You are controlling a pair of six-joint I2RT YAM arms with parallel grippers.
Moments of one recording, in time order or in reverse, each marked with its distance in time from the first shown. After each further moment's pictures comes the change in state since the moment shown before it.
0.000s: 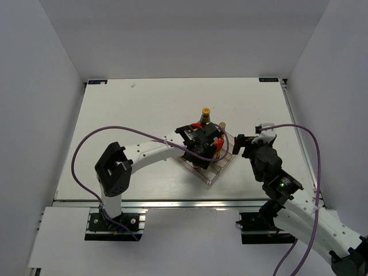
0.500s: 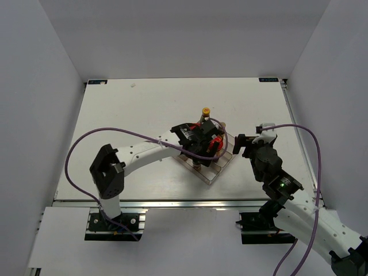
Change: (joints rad) left arm 0.000 -0.027 0.013 -0.003 -0.045 0.004; right arm 0.000 -0.005 0.000 0.000 0.004 0.004
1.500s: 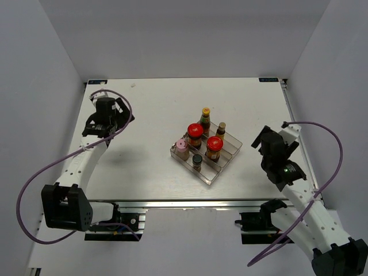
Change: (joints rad) left arm 0.924 -0.559 -0.534 0.508 -0.037 -0.117; right arm -0.323 0.146 0.135 -0.371 0.111 0.376
